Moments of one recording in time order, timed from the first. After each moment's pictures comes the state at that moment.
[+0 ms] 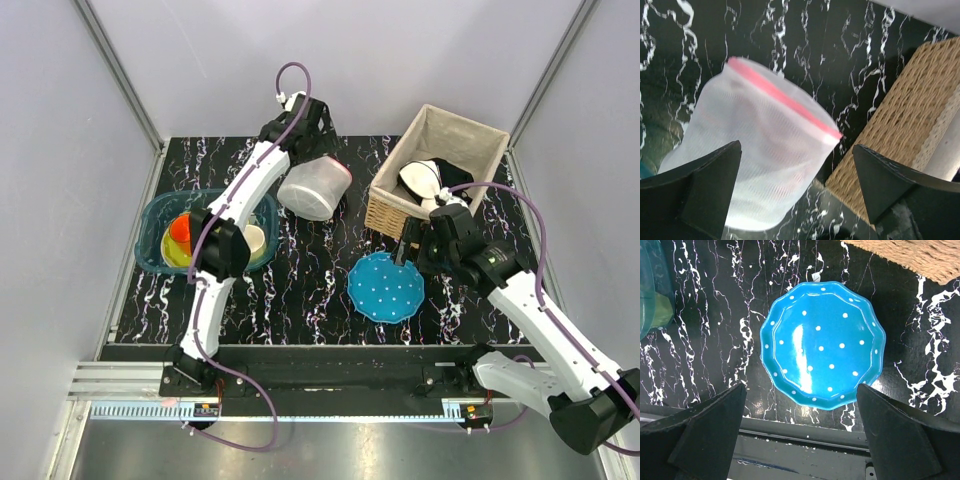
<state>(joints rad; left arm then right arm) -0.48 2.28 2.37 -0.87 -0.20 -0.70 0.52 0.99 1.01 -0.83 0.10 0.66</state>
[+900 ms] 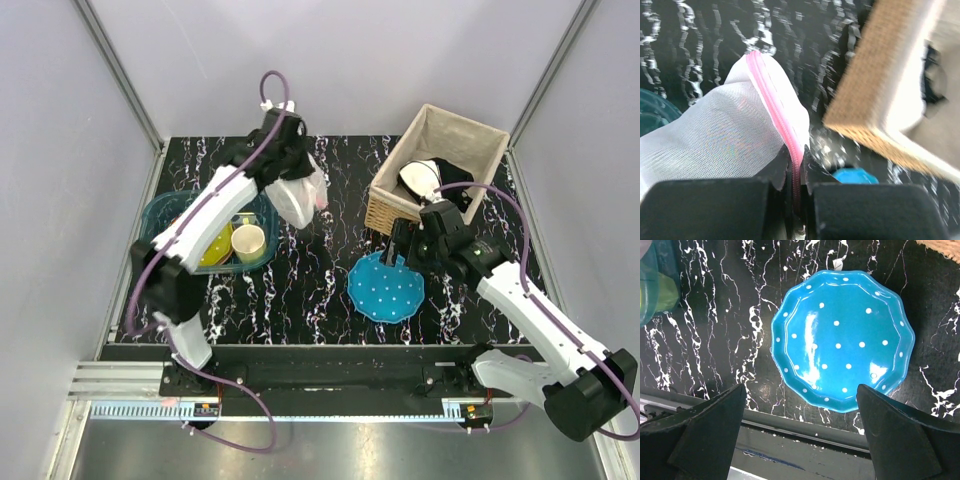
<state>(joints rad) -0.52 1.90 1.93 -0.75 -0.16 -0.60 0.52 1.07 0.97 -0.75 0.00 0.66</state>
